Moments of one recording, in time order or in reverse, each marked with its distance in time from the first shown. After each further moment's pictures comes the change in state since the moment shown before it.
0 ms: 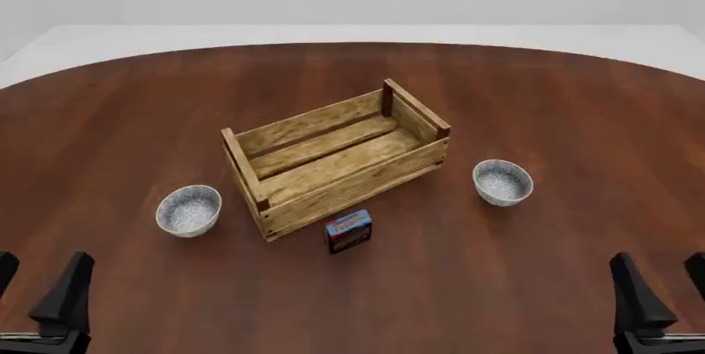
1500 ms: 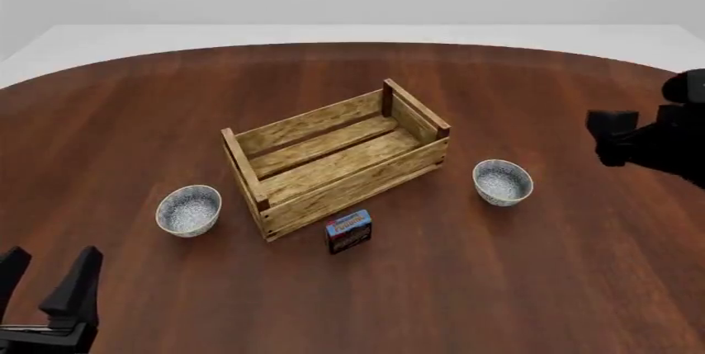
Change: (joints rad) left arm -0.019 0.087 0.018 -0.097 -0.039; right arm -0.023 0.927 -0.774 0.289 -0.098
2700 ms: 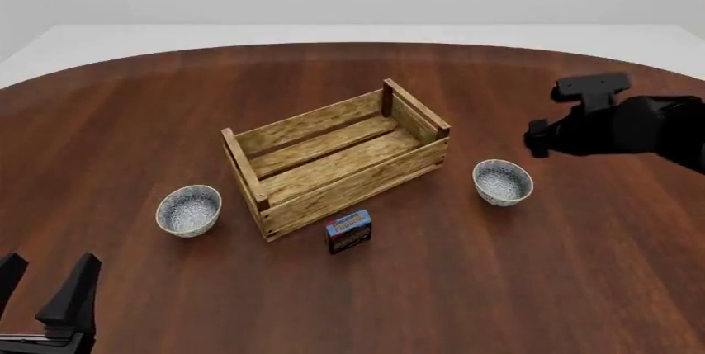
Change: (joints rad) left arm -0.004 -0.083 -0.005 0.090 0.016; right arm -0.020 0.678 -0.309 0.022 -0.031
